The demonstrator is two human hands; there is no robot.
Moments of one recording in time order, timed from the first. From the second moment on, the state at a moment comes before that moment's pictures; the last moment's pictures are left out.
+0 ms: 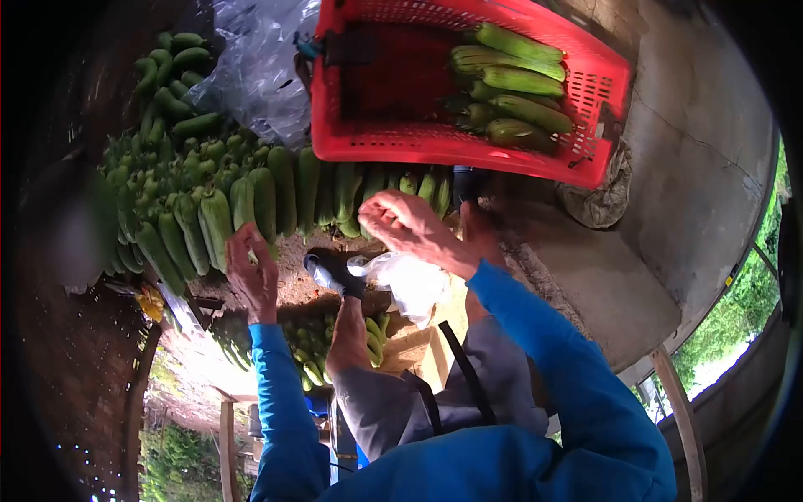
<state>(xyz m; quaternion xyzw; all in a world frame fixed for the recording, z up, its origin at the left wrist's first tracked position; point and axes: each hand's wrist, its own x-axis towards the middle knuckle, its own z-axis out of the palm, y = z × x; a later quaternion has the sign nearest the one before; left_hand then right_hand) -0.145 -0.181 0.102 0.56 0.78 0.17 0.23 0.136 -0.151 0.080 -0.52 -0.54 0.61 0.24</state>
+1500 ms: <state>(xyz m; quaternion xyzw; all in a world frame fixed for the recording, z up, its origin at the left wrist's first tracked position) 0.301 0.076 -0.101 0.69 0.44 -0.19 0.54 0.558 -0.058 0.029 -0.68 -0.23 0.69 -0.02</state>
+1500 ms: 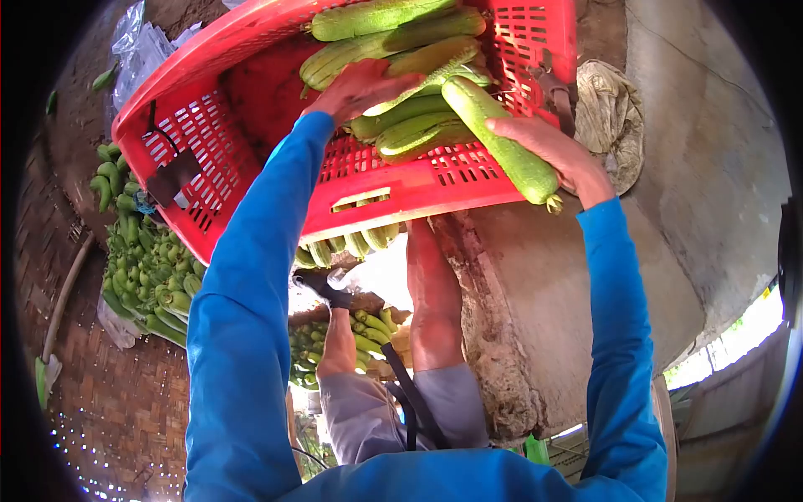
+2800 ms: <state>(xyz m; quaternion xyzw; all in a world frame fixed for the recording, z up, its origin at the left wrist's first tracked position) 0.282 0.014 -0.055 0.49 0.52 -0.07 0.70 0.408 -0.079 -0.030 -0.58 0.27 0.51 0.57</state>
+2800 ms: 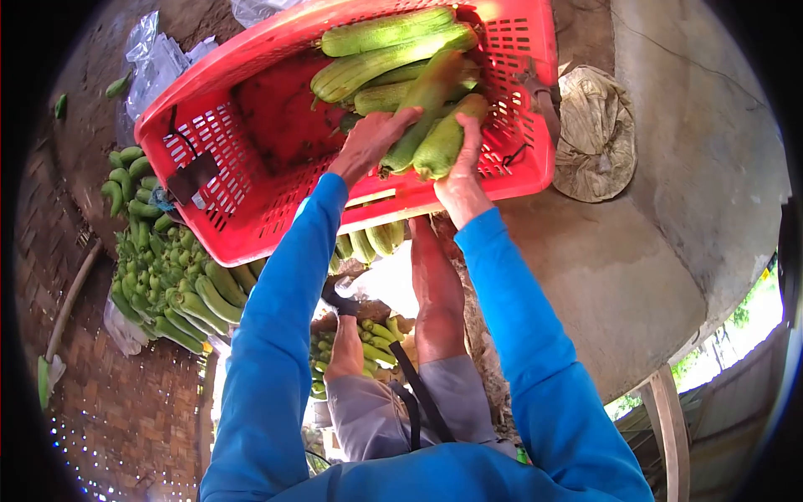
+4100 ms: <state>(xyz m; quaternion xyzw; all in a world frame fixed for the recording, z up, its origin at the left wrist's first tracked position) -0.080 -0.230 0.299 0.48 0.68 0.26 0.48 0.117 -0.203 0.180 -0.51 -0.03 0.80 0.32</state>
